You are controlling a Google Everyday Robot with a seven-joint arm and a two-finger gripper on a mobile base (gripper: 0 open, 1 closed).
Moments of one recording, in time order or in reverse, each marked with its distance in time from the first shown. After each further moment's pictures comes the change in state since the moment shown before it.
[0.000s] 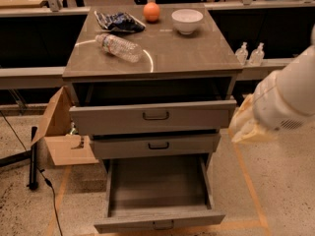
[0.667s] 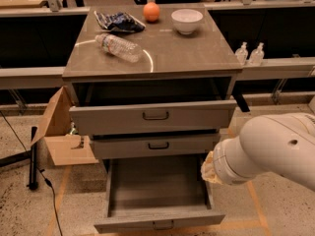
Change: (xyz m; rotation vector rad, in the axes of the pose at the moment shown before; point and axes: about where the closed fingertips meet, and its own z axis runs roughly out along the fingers) arm -0.003 0.060 0.163 -0.007 -0.029 -0.120
